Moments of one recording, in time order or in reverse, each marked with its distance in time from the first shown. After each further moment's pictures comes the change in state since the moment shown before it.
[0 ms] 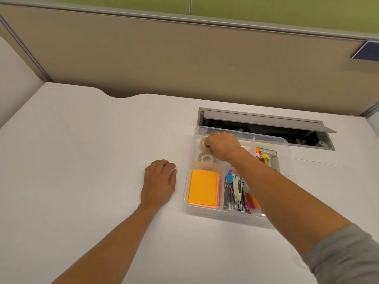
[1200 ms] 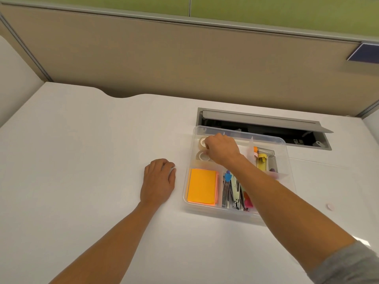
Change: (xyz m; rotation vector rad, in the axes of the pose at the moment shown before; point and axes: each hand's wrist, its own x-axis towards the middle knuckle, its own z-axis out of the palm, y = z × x) left_hand 0.000 -0.001 0.002 0.003 0.011 0.008; right_hand -0.012 -0.013 0.005 0.164 0.072 0.162
